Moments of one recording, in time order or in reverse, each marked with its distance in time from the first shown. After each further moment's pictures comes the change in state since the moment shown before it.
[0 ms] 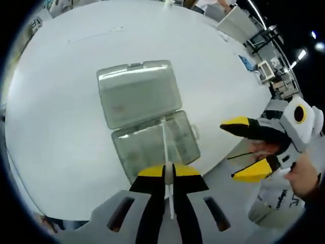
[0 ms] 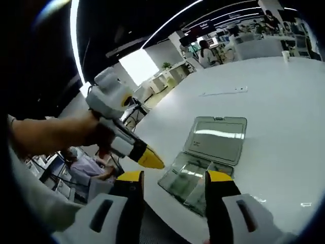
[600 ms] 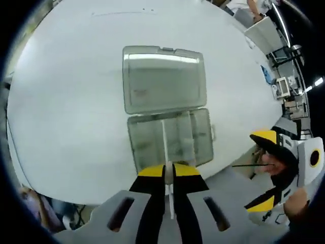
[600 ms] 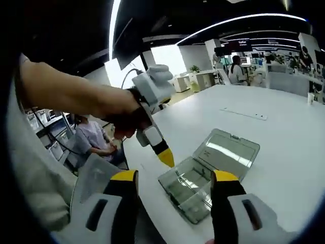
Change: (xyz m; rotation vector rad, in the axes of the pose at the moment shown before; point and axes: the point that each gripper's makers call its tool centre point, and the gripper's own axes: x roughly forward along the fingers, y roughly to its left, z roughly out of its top) left arm 0.009 0.025 -0.012 -0.203 0.062 0.058; right arm -0.001 0.020 0.001 -0.290 -0.023 0.081
